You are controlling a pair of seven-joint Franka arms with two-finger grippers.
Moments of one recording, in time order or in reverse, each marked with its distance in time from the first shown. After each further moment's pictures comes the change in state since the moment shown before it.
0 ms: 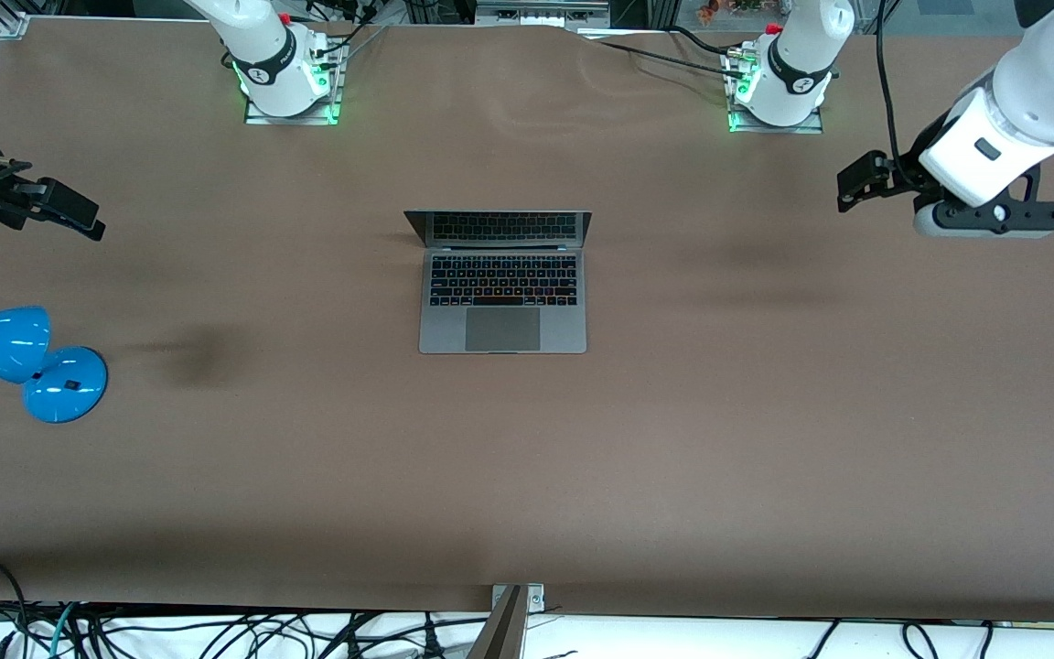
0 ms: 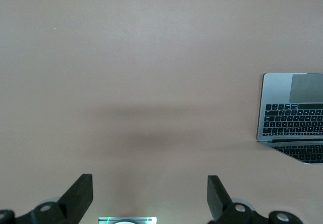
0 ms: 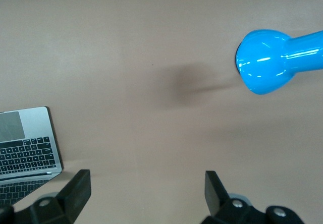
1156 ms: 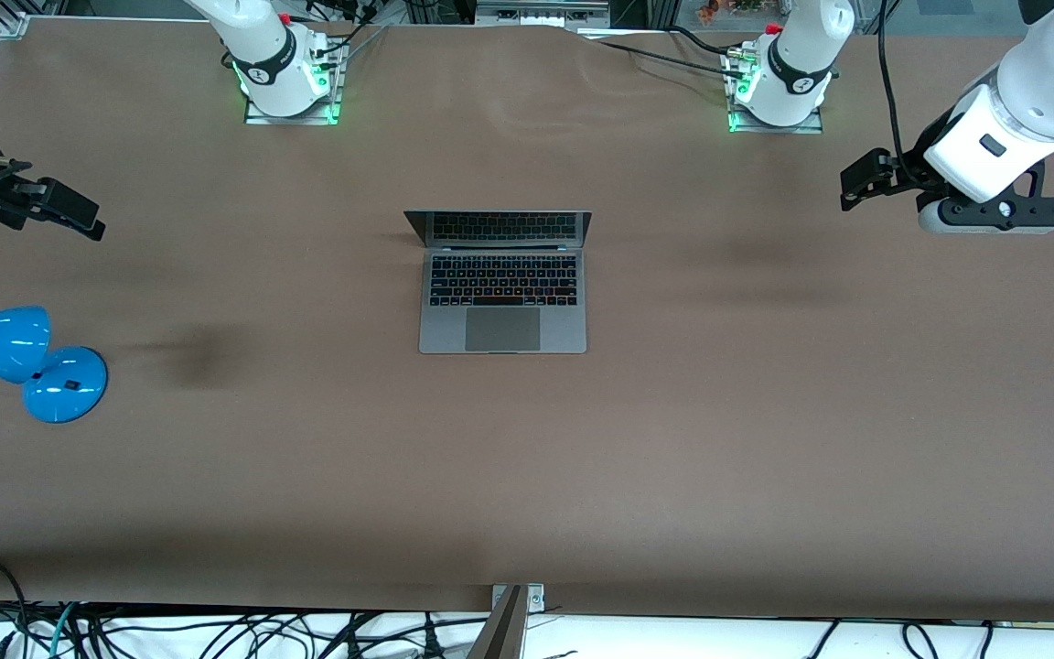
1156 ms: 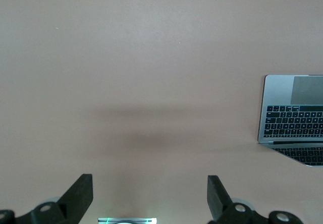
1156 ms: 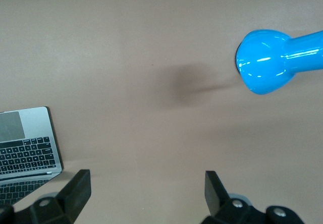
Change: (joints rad) left arm 0.002 -0.002 0.007 -0.010 0.000 0.011 0.000; right arm 0.000 0.000 0.000 0.000 0.000 0.000 0.000
